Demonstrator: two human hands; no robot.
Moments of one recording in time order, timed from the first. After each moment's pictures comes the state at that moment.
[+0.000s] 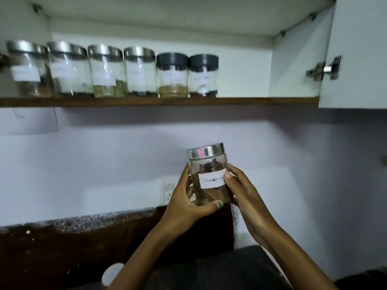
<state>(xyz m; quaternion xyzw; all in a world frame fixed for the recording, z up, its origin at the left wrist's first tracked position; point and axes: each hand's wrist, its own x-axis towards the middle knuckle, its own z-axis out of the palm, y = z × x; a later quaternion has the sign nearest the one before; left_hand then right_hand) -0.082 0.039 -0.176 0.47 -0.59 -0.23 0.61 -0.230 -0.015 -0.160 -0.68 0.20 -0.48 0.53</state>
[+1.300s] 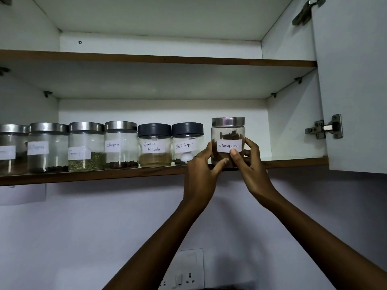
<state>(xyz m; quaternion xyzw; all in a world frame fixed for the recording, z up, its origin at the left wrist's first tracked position) -0.112 -0.128 0.002 0.48 -0.61 0.18 0.60 -0.222 -0.201 -0.001 -0.72 0.16 -0.63 0.27</state>
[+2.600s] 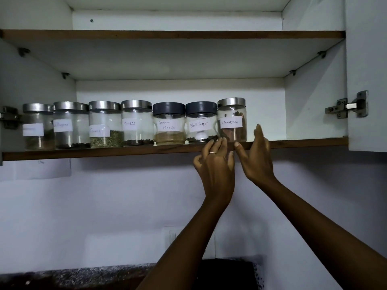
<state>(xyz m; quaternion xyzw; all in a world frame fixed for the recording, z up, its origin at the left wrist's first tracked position) -0.121 -0.135 -0.040 0.61 -0.49 0.32 0.53 -0.192 -0.207 -0.020 -0.72 0.30 -0.61 0.14</state>
